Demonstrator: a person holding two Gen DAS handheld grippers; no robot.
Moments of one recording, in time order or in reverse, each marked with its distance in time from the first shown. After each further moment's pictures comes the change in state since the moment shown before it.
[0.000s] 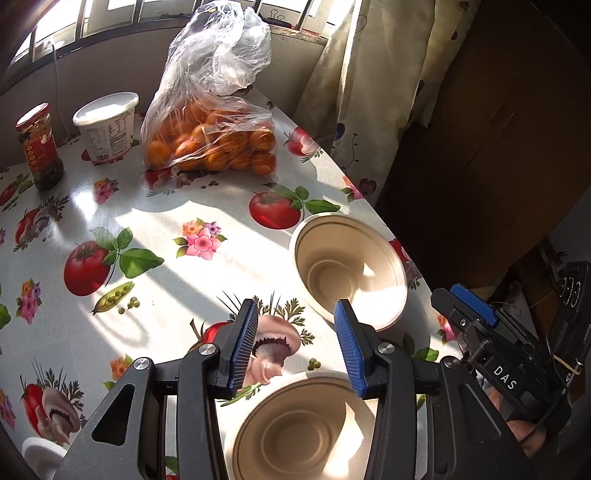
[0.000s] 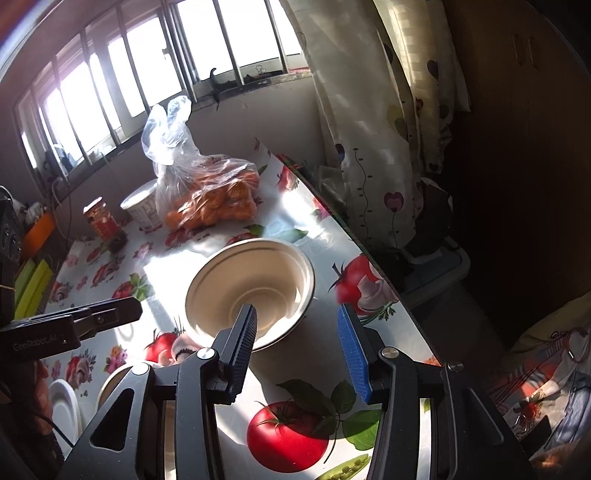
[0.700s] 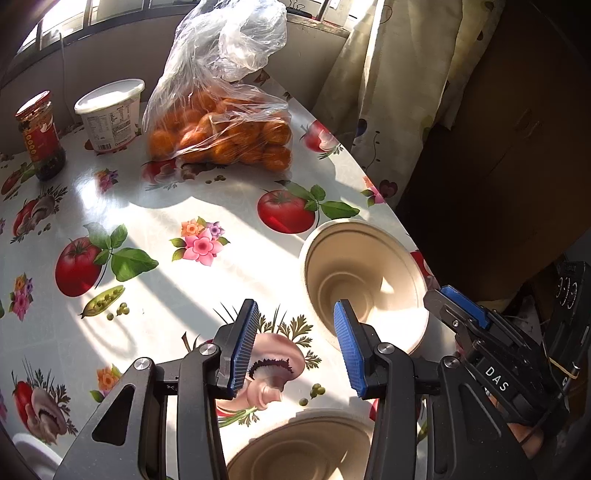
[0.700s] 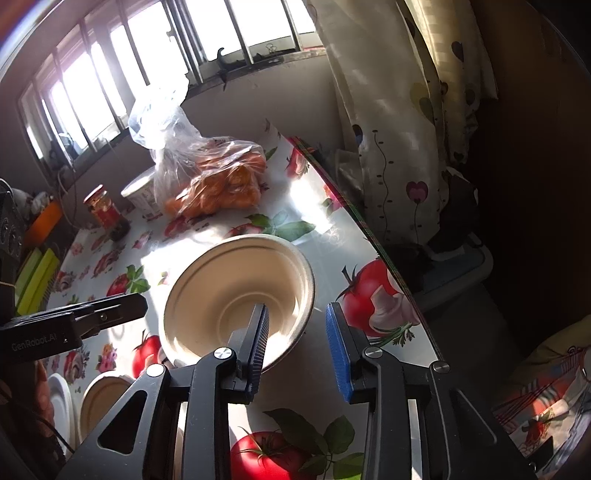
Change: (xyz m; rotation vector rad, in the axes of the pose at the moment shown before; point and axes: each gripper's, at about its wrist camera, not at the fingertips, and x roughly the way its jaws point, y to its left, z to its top) left arm 0.030 -0.003 0.014 -0.050 0.019 0.066; right arm 0.045 -0.017 0.014 -0.025 0.066 0.078
